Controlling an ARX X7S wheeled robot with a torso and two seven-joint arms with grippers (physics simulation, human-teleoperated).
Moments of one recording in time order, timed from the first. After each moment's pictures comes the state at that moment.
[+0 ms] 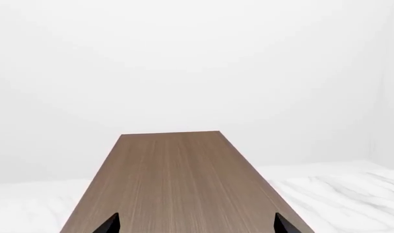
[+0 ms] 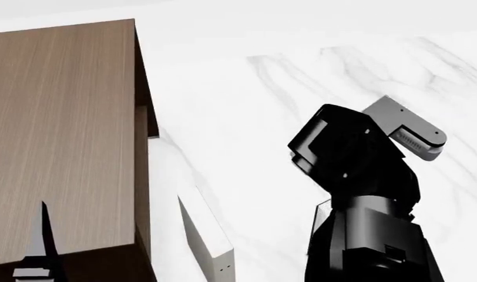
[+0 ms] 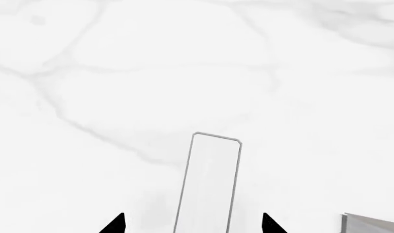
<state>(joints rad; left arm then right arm) 0.02 -0.37 0.19 0.80 -0.31 -0.41 -0.47 1.42 0.02 0.35 1.30 0.51 0.67 1.01</state>
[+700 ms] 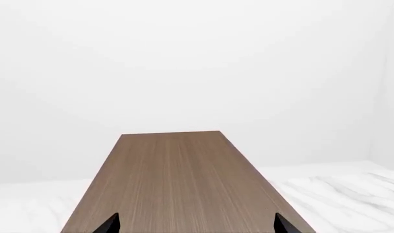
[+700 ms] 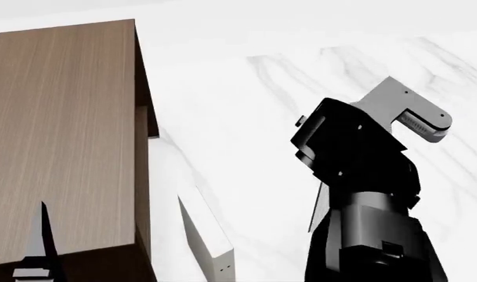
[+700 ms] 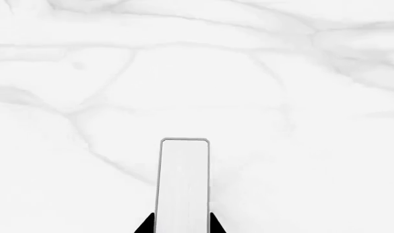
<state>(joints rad) 0.02 -0.38 0.20 0.80 -0.32 -0.40 -0.49 1.43 0.02 0.27 1.31 0.47 0.58 0.91</state>
